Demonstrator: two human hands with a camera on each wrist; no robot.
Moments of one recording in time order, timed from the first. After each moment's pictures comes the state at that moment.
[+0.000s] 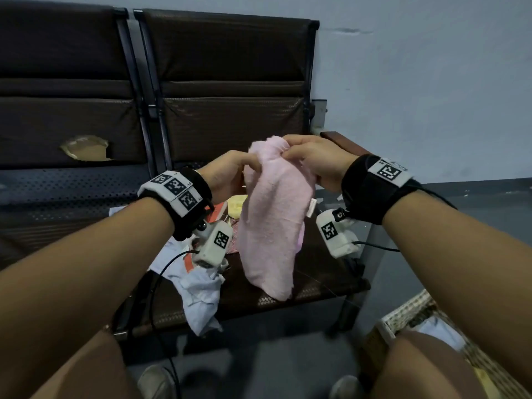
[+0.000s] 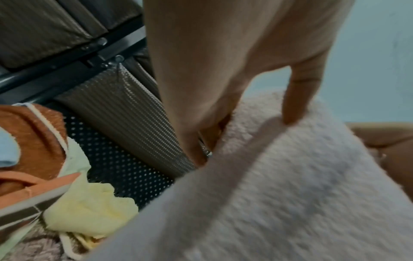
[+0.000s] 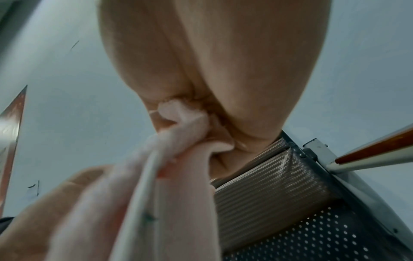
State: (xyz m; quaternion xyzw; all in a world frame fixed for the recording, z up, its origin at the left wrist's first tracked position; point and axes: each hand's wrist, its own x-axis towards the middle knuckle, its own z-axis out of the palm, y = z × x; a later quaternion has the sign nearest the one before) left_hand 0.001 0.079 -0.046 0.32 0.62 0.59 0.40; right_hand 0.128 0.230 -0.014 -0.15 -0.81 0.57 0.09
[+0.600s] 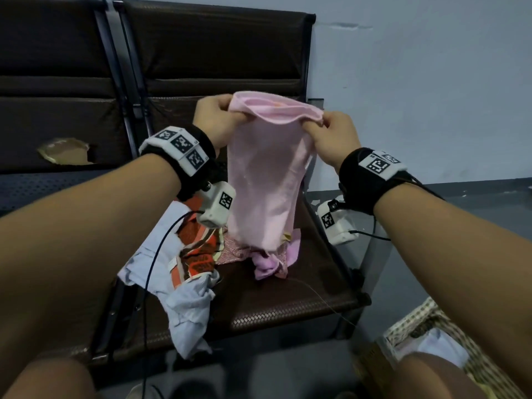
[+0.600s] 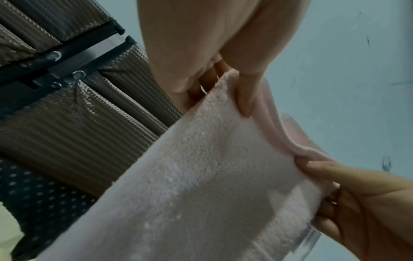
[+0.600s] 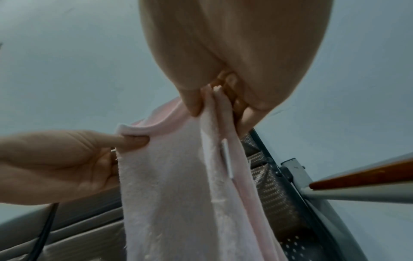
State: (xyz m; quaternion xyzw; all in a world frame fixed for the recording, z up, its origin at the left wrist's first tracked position) left_hand -0.066 0.146 -0.013 0.34 0.66 0.66 0.10; right_hand 0.092 0.302 -0.021 -0.23 -0.82 0.38 0.36
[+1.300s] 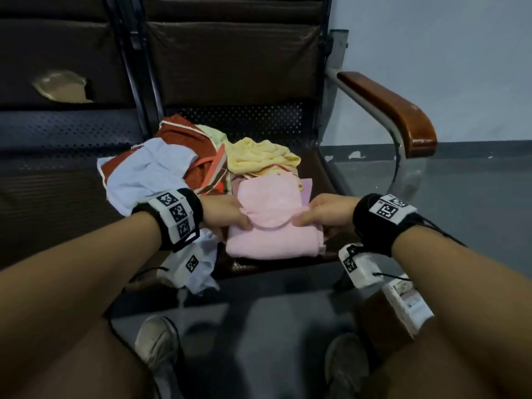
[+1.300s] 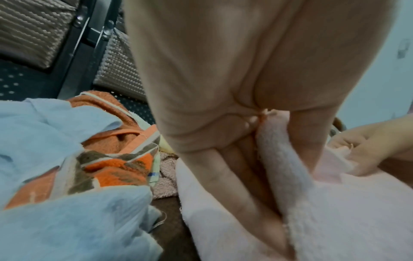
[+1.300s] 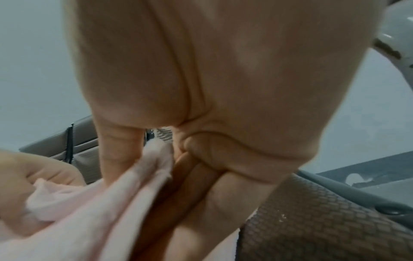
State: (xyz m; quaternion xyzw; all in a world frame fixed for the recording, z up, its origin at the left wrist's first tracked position) left_hand -0.006 0.057 -0.206 0.33 0.78 0.24 0.47; right_hand 0.166 0.253 -0.190 -0.31 -0.80 0.48 -0.20
